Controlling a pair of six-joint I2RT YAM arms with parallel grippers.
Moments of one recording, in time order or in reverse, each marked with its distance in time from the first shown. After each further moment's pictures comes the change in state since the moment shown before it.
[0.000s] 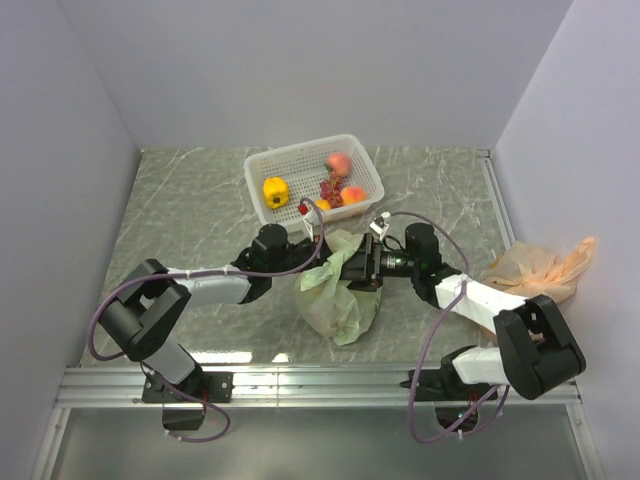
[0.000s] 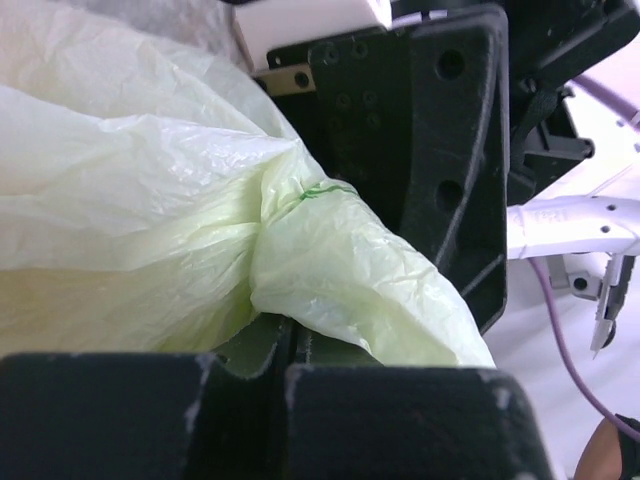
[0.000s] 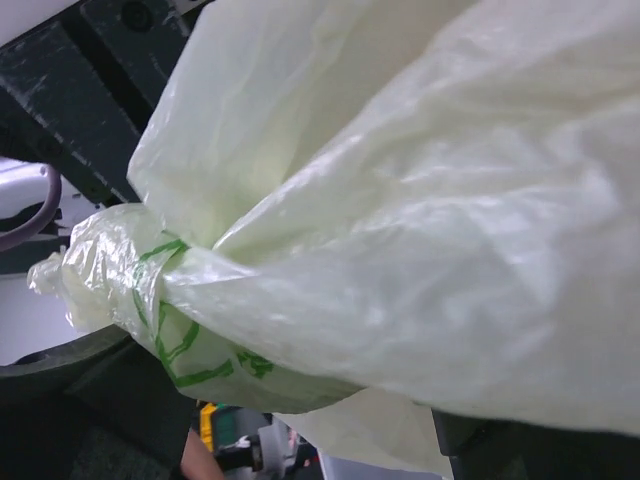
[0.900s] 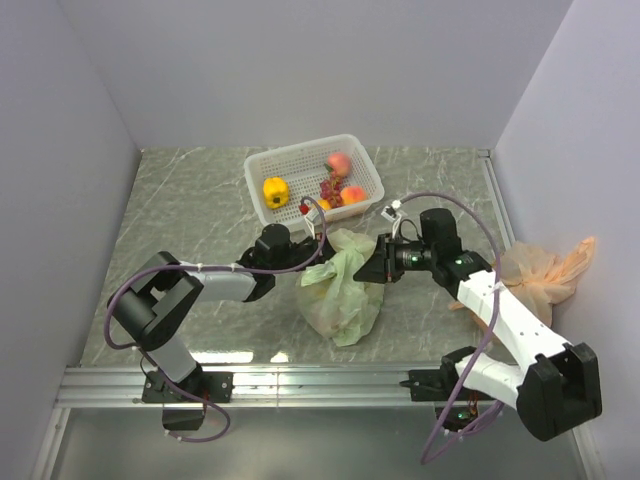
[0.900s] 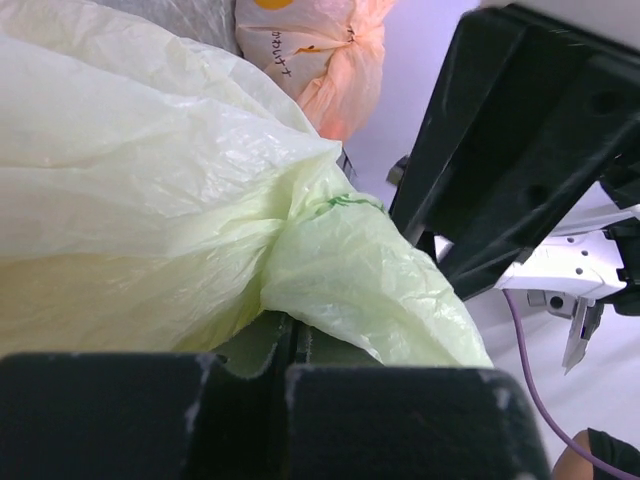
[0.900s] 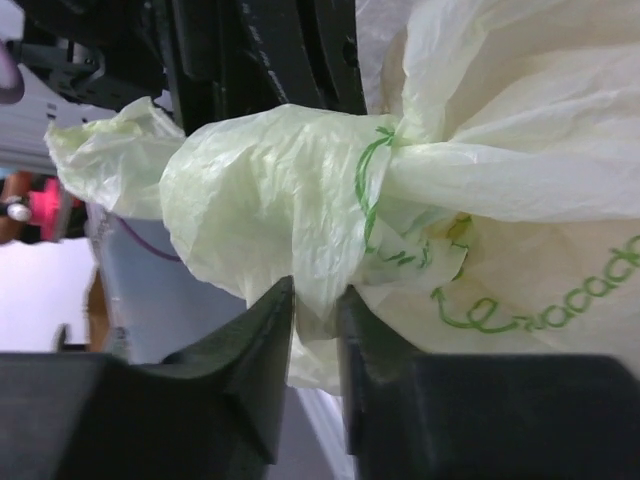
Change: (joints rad) left arm 0.008 0.079 0.012 0.100 -0.002 -0.087; right arm -0.069 -0.237 0.232 -0.713 0.079 -0.683
